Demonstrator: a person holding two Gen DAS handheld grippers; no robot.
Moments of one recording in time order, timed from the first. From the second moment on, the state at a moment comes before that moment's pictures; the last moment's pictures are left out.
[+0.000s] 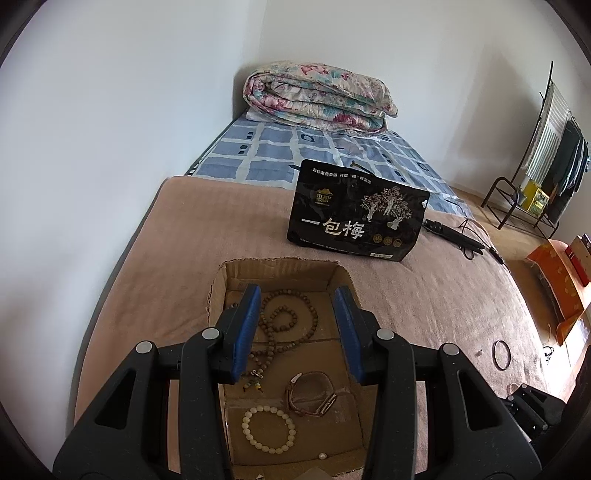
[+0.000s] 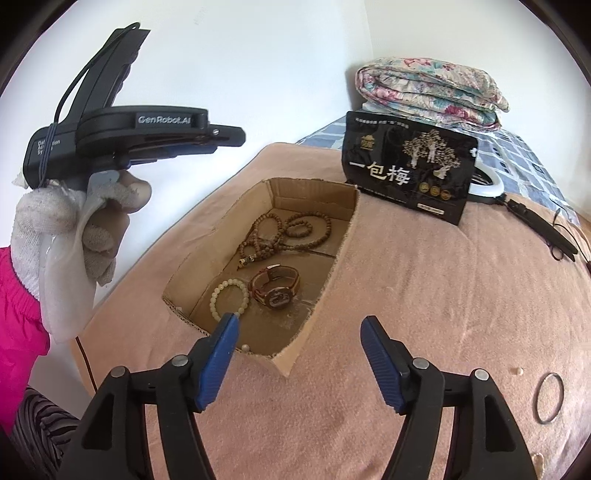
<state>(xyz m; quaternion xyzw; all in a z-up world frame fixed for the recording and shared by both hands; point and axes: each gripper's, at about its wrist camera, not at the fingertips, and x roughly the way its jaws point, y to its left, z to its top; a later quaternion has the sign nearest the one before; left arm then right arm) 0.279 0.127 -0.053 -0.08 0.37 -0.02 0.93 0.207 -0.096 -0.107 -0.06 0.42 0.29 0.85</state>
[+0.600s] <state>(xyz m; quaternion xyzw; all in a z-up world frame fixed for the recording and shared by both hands) 0.252 0.048 -0.046 -0.06 0.36 -0.08 0.93 0.192 -0.245 -0.078 -0.01 0.41 0.17 0.90</state>
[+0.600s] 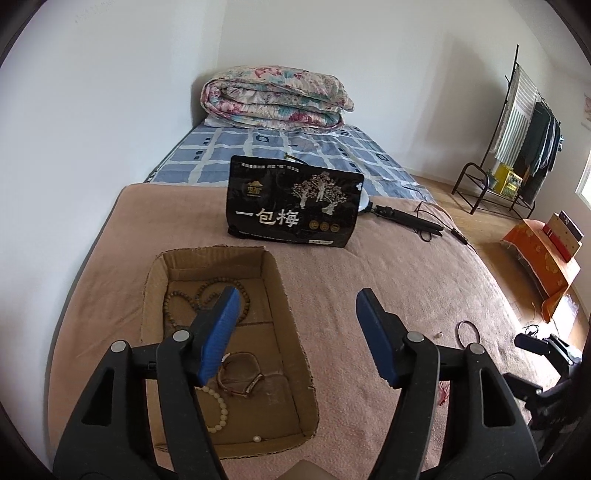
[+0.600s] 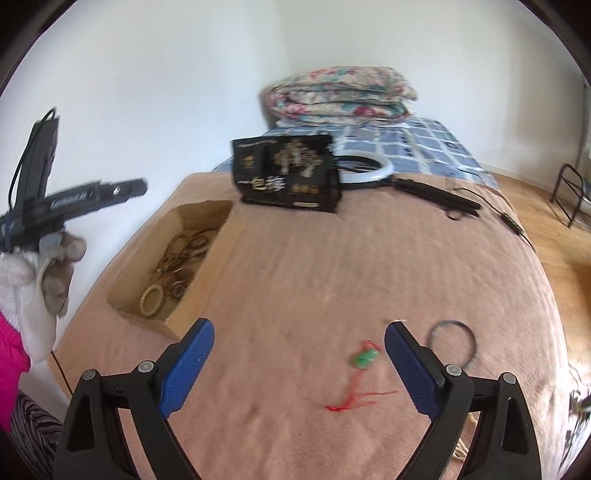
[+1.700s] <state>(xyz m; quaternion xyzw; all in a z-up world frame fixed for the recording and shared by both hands) 0.251 -0.150 -0.139 0.01 0.45 -0.22 0.86 0.157 -0.429 -0.125 0.00 0.48 0.05 0.88</state>
